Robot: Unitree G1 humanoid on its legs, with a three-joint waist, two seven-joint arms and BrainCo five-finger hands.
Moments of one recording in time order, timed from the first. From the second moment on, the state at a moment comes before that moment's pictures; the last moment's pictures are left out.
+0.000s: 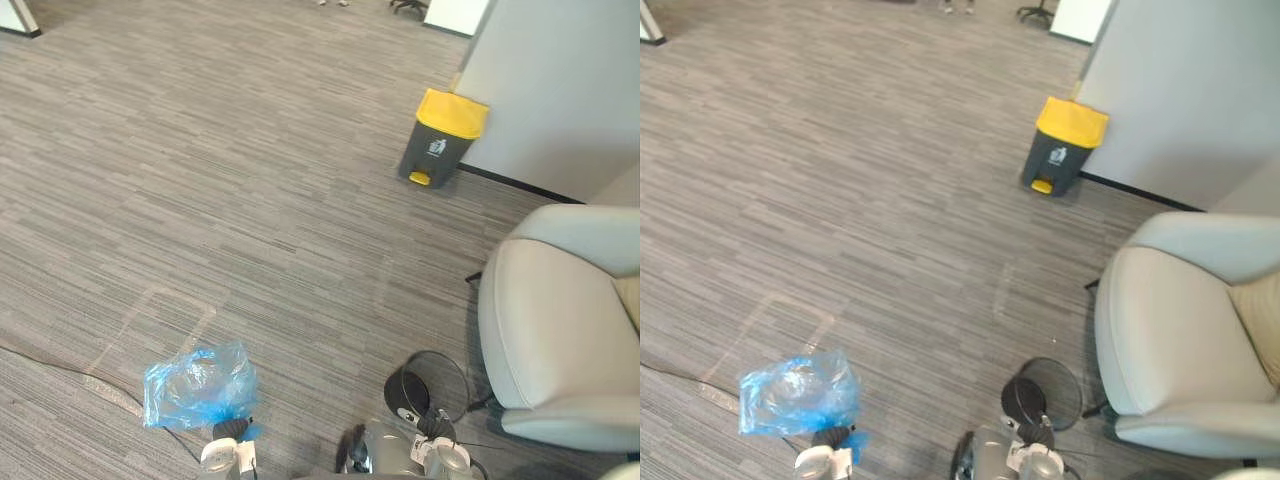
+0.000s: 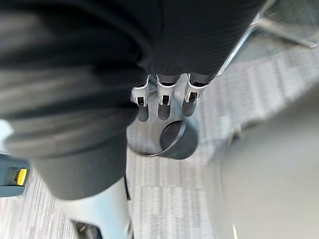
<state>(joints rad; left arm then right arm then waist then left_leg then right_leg) 0.05 0.01 0.10 0.90 -0.06 -0.05 0.17 0.04 0.06 -0.37 0.92 0.04 -0.06 -0.18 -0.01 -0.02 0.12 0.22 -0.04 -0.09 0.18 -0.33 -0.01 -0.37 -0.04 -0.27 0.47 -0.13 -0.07</state>
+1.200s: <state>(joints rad) 0.05 -0.03 0.14 0.89 -0.04 -0.04 0.17 -0.03 0.04 -0.26 0.97 0.00 -0.04 -0.20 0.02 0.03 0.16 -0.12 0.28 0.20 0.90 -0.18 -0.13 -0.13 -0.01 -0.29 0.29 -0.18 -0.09</state>
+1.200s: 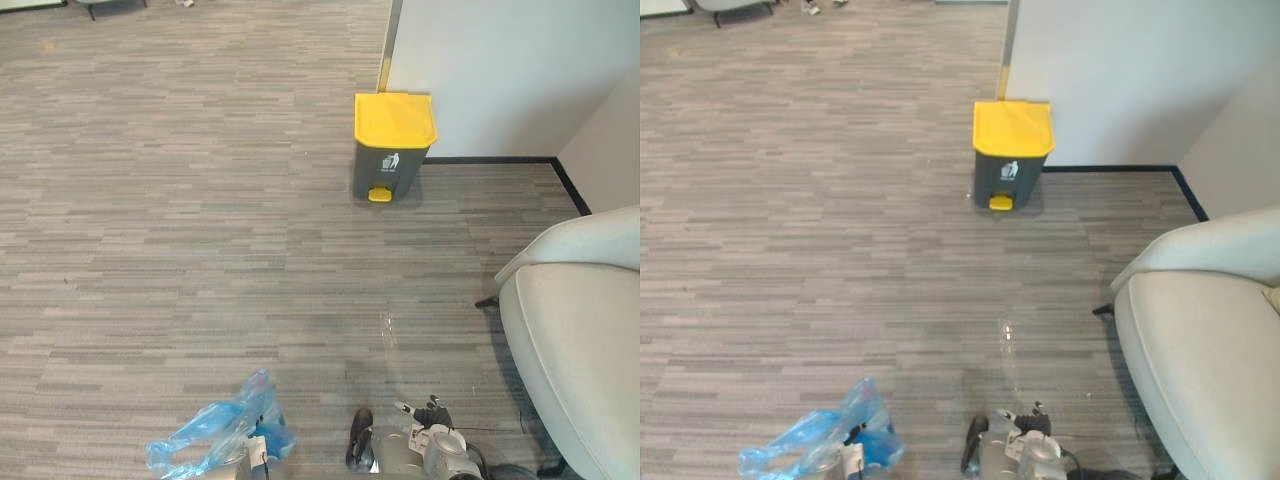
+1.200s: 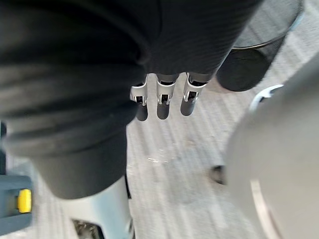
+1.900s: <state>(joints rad) 0.05 -0.02 0.05 0.79 -0.07 -0.04 0.17 0.02 0.06 -0.23 0.90 0.00 -0.03 -0.20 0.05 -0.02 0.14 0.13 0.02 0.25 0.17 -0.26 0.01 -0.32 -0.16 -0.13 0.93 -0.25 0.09</state>
